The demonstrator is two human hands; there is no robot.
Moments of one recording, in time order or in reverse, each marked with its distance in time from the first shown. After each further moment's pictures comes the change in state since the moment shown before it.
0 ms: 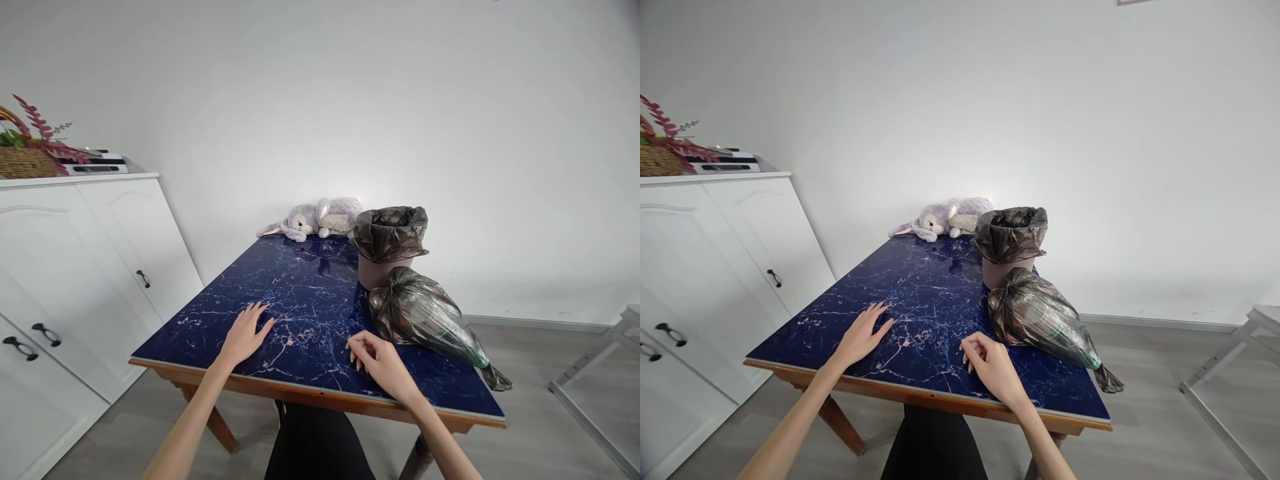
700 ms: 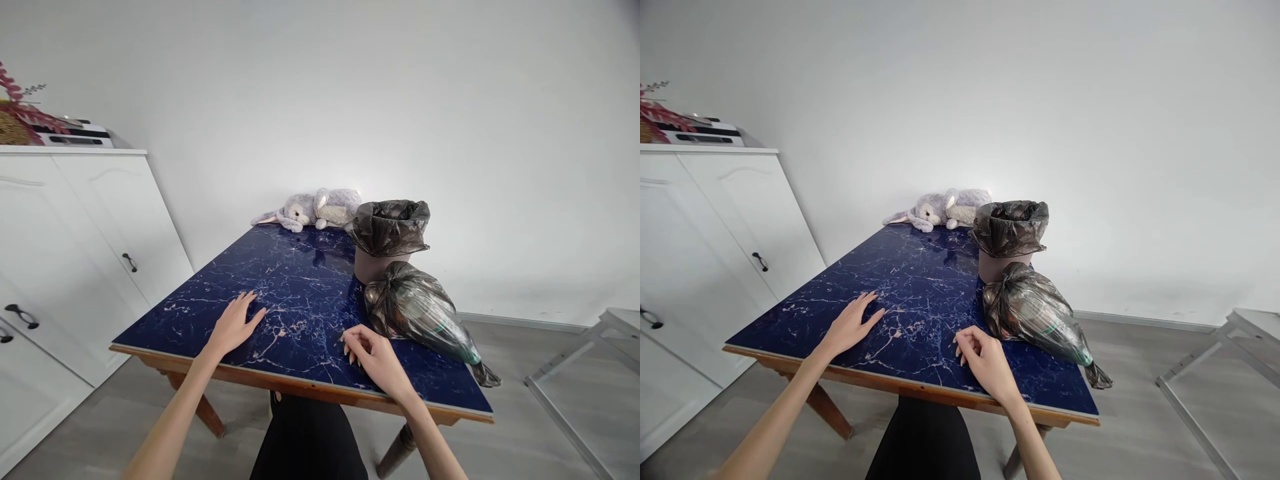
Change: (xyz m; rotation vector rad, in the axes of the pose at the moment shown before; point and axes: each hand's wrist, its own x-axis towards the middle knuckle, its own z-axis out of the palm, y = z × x) left_hand 0.003 -0.002 0.005 -0.054 0.054 -0.003; right_hand -0.002 0.002 -0.003 0.031 0.020 0.024
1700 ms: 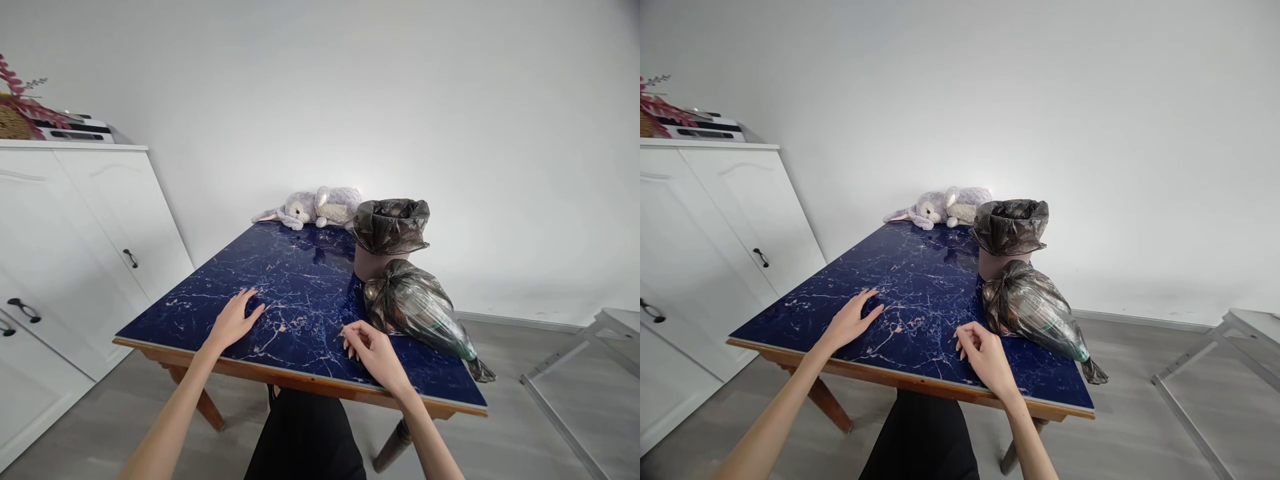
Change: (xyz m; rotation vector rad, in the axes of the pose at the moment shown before) left_hand -0.001 0.001 -0.004 0.023 -0.006 -0.034; right_hand 0.000 0.009 0.001 0.039 0.024 -0.015
